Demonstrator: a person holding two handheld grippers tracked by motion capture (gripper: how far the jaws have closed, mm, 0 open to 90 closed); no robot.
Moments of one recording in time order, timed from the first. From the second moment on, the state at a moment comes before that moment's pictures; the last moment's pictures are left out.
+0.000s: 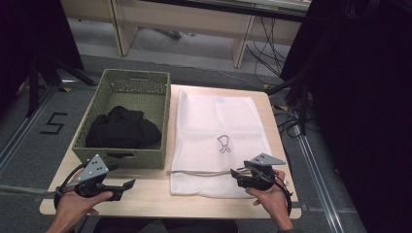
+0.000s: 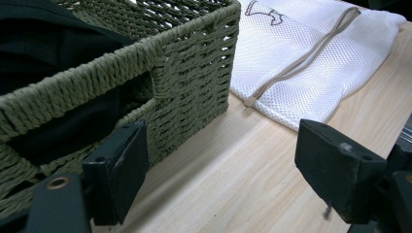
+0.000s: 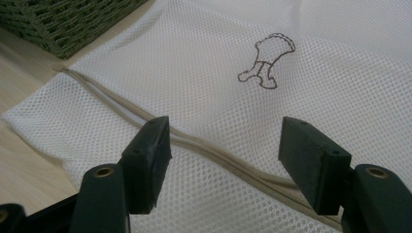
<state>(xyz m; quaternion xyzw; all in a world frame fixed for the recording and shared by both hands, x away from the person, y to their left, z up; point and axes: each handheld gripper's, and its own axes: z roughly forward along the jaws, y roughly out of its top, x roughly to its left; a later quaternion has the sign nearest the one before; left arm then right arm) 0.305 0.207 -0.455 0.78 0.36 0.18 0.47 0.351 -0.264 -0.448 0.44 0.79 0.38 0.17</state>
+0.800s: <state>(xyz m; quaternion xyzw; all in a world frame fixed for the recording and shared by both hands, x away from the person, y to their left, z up) 0.306 0.204 -0.457 0.79 0.36 0.17 0.46 0.380 -0.258 -0.457 0.39 0.82 0.38 0.18</state>
